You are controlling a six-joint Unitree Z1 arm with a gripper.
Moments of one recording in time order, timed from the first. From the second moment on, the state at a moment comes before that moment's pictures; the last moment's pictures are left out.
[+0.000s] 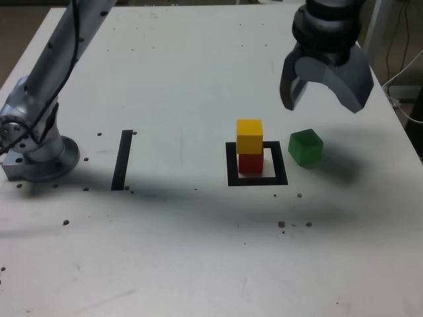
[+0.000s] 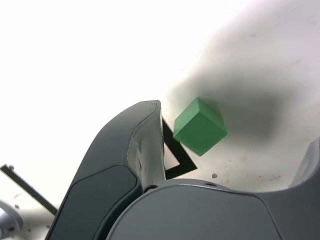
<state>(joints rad) -0.01 2.26 -2.13 1.46 0.17 0.51</state>
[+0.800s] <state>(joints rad) 0.00 2.26 -1.95 1.33 0.15 0.71</state>
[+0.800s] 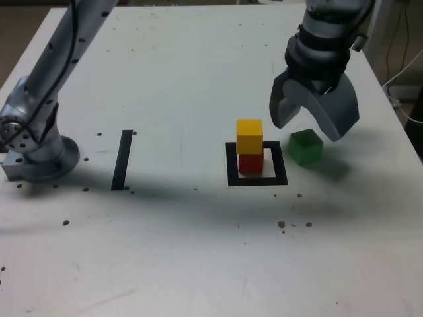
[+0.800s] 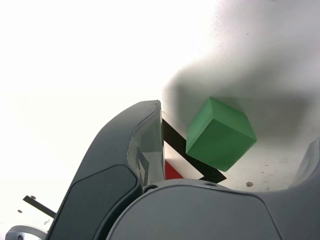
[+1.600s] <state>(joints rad) -0.02 2.35 -1.99 1.30 0.07 0.70</state>
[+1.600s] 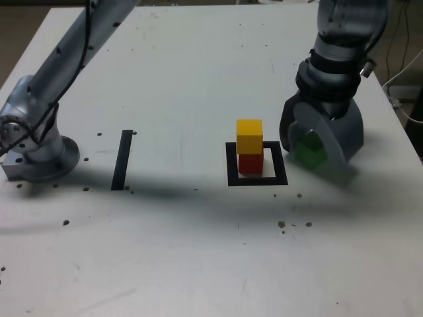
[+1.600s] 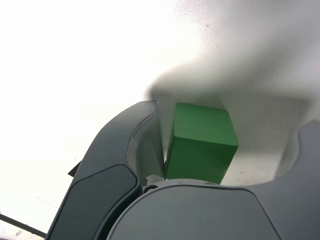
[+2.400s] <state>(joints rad) -0.03 2.35 -1.99 1.32 0.08 0.68</state>
